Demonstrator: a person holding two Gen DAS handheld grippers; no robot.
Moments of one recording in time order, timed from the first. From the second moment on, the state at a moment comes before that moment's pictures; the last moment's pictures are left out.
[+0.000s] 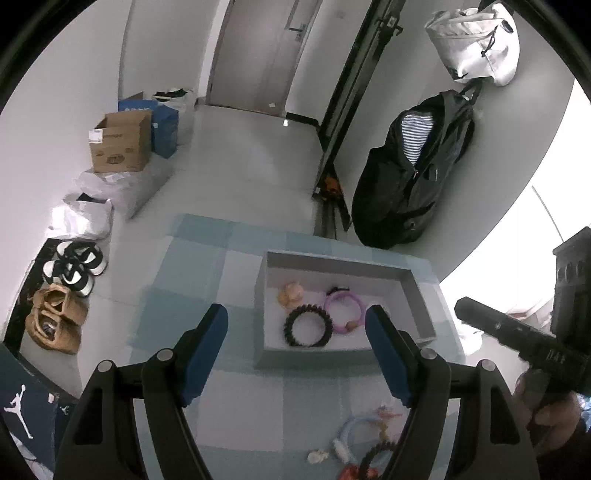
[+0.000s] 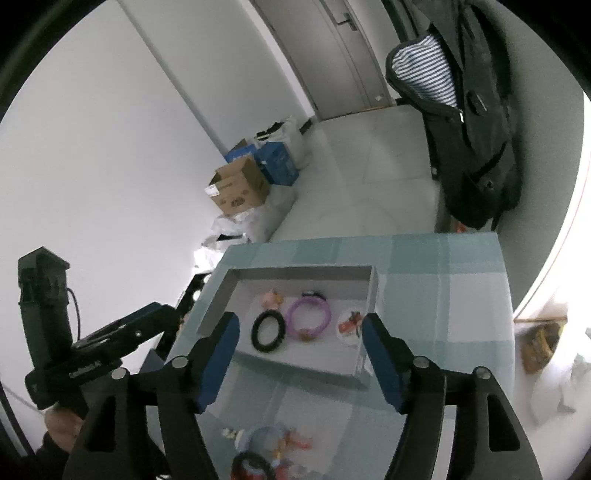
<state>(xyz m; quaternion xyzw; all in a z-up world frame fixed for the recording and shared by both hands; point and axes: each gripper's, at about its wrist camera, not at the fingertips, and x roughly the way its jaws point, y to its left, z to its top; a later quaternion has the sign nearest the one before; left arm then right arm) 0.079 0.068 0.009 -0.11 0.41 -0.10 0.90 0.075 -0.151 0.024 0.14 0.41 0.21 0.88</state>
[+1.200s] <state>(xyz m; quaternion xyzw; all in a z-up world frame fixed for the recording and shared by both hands) 0.034 0.032 -0.068 0.07 0.57 -0.11 0.81 0.021 -0.147 0.008 0.09 0.44 0.21 0.87</state>
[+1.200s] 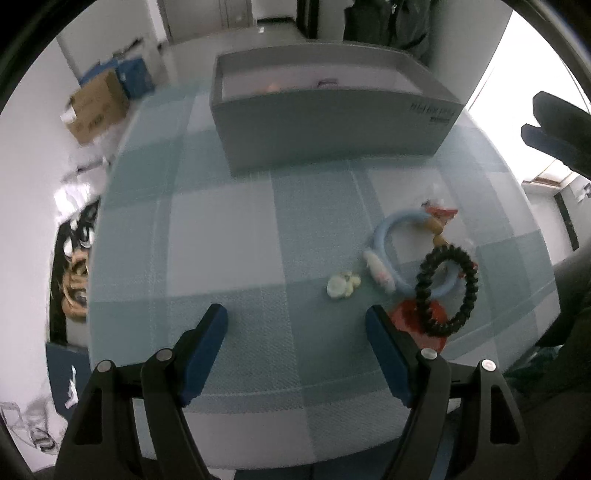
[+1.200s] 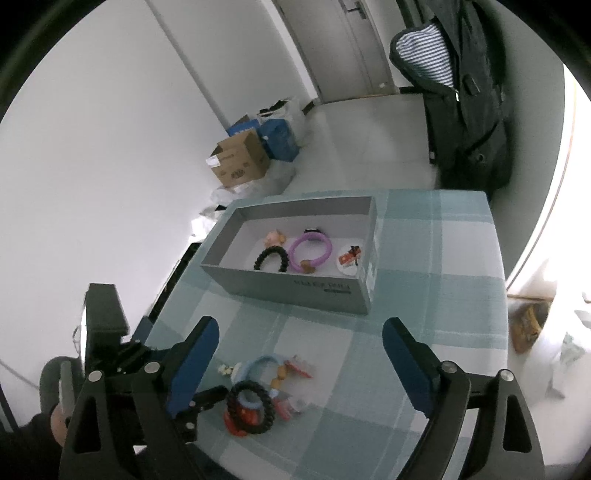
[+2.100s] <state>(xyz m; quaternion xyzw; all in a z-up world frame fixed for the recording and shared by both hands) 0.044 0.037 -0.056 0.03 0.56 -0.15 0.81 0.026 -0.161 -0.018 0.11 0.49 0.20 0.84</state>
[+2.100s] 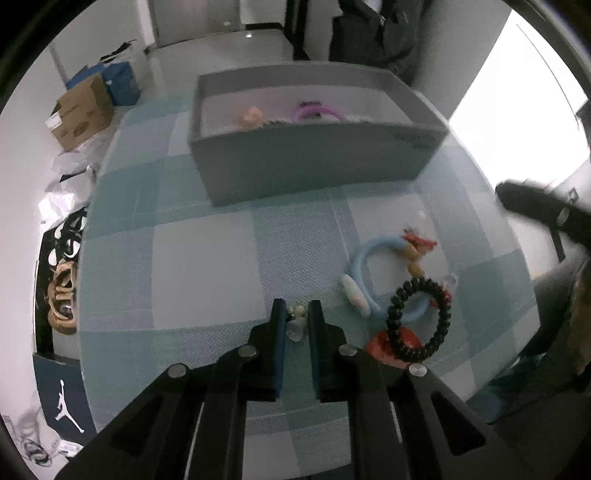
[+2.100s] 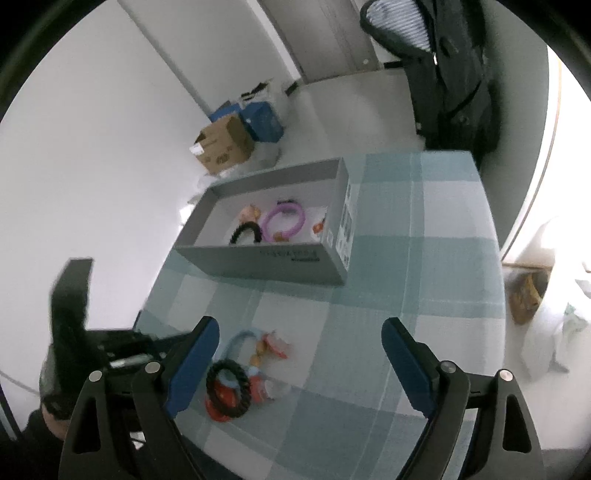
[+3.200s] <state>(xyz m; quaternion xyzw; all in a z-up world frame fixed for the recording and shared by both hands) 0.047 0.063 -0.020 -0.08 0.51 -0.16 0.84 0.038 -0.118 -0.057 0.05 0.55 0.22 0.80</state>
